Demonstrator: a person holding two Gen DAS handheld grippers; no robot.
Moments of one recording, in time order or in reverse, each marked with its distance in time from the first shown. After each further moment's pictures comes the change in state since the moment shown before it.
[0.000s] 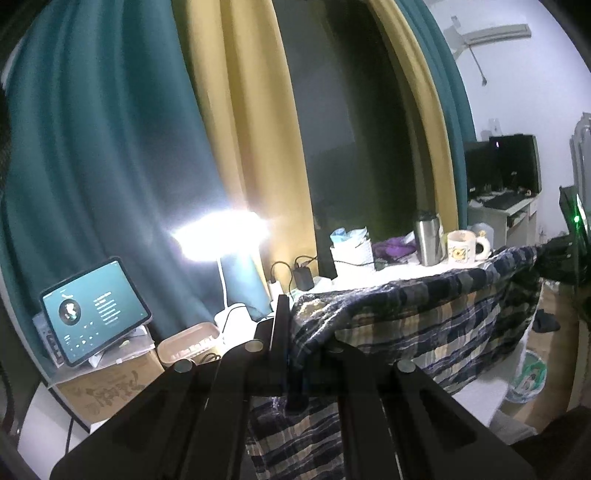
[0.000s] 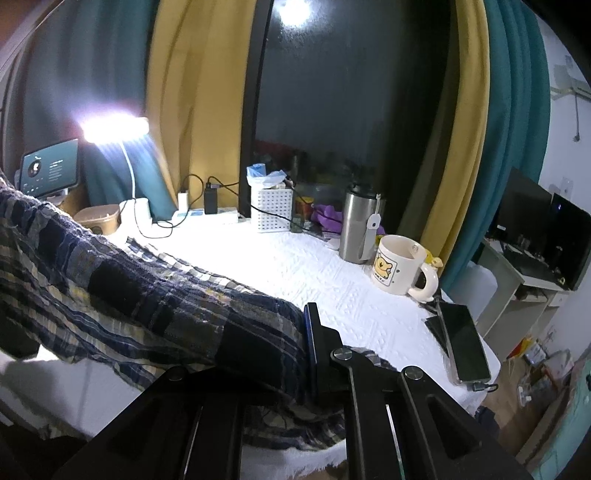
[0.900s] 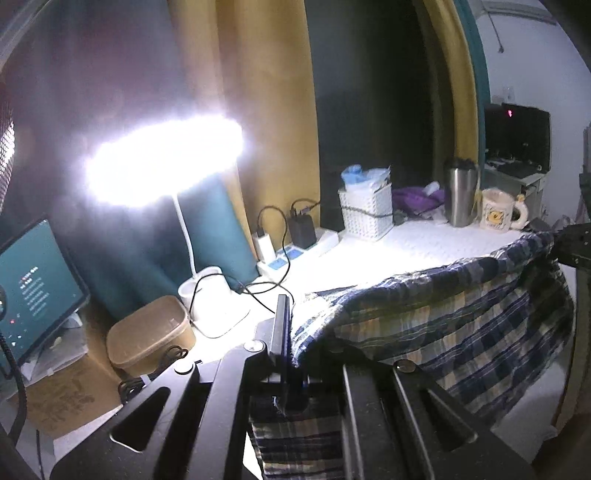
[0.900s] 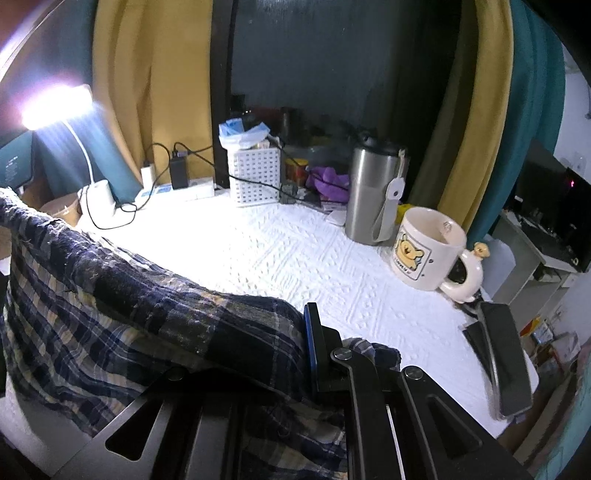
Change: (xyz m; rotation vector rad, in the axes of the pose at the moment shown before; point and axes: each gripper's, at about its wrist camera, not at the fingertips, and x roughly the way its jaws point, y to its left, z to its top) left arm 0.167 0.022 -0.023 -0.030 0.230 -0.071; right arm 0.141 -0.017 0.020 0.038 0.156 0.007
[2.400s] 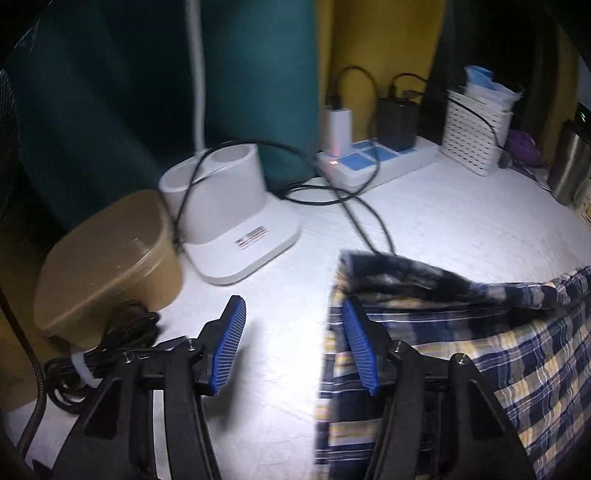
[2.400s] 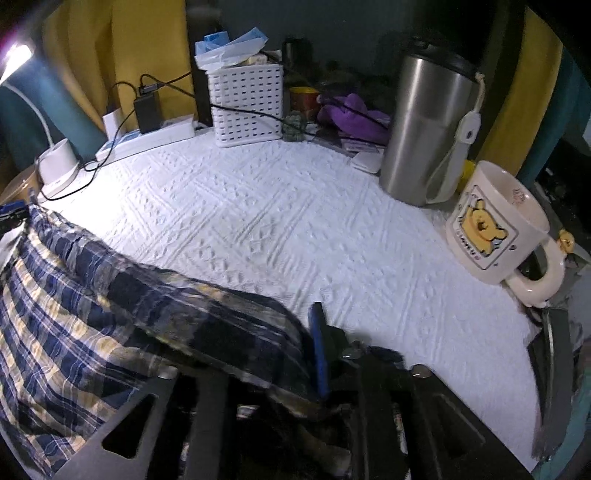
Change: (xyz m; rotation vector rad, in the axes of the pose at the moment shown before) left arm 0.180 0.070 -0.058 -0.212 0.352 0.076; right arm 0.117 0.006 0.016 0.005 0.210 -0.034
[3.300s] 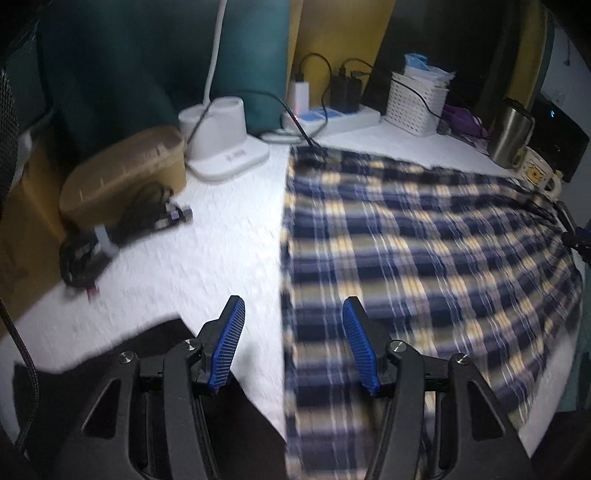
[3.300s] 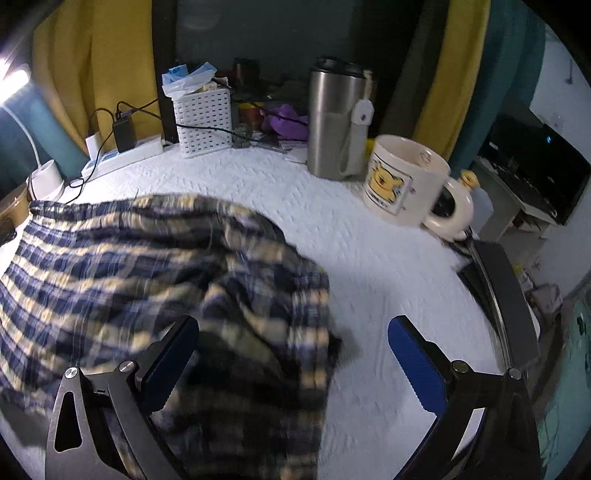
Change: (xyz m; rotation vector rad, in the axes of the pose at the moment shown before) left arm -0.089 -0.008 -0.095 -0.004 0.069 -0.155; right arm -0.076 -0.022 -0.072 0.129 -0.044 -0.098
